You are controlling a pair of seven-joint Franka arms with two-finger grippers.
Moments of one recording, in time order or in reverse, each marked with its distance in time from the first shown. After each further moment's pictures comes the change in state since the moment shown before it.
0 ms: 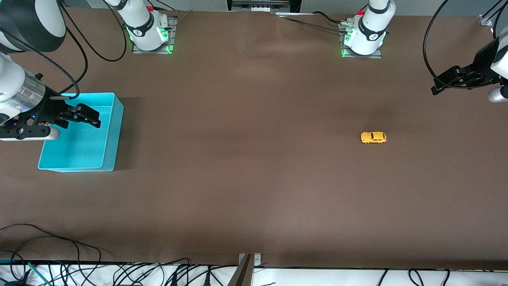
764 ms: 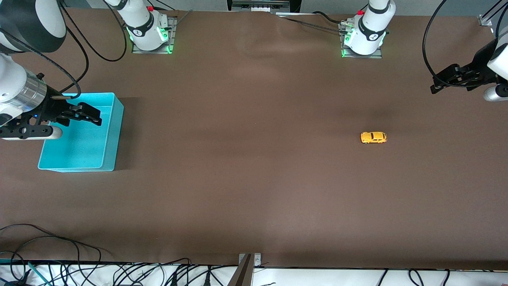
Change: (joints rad) left arm 0.000 0.001 -0.002 0.000 0.001 0.000 0.067; right arm 0.000 0.001 0.000 0.000 0.000 -0.020 0.000
